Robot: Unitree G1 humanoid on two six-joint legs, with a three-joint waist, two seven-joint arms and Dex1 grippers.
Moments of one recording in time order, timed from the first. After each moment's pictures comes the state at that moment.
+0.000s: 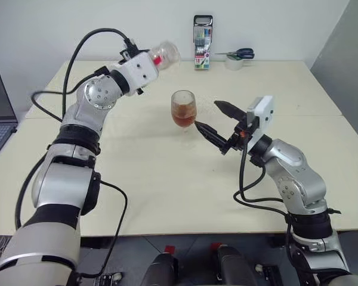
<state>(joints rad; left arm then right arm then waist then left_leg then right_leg) -1.20 0.55 -0.11 0.94 0.23 -0.37 -0.43 -0.53 -0.29 0.08 -0.27 0.46 0.41 0.60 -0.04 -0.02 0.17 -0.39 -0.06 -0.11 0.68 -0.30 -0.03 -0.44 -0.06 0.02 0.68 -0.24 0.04</state>
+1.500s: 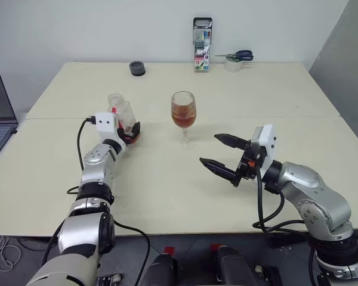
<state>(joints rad) -0.74 0.39 0.24 0.90 -0.18 -0.08 -0.40 -0.30 -0.46 0.06 -0.50 0.58 0.57 0.66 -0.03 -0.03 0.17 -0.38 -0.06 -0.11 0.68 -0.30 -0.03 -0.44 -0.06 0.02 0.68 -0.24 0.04</state>
